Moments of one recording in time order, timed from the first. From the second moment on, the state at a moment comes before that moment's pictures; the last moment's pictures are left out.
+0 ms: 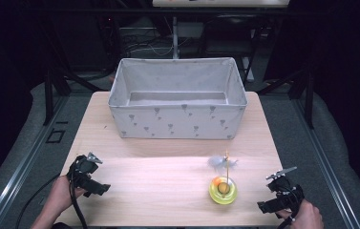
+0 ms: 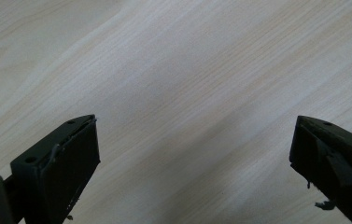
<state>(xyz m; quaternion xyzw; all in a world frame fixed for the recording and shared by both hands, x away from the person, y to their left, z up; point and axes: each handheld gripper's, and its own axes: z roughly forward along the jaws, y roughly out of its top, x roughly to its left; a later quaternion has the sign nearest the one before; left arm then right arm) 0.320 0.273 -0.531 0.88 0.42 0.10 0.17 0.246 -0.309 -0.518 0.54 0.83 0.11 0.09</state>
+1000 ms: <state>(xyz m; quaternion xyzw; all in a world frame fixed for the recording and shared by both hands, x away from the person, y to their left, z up) 0.320 0.272 -0.531 0.88 0.43 0.10 0.17 0.240 -0.284 -0.486 0.51 0.85 0.13 0.09</state>
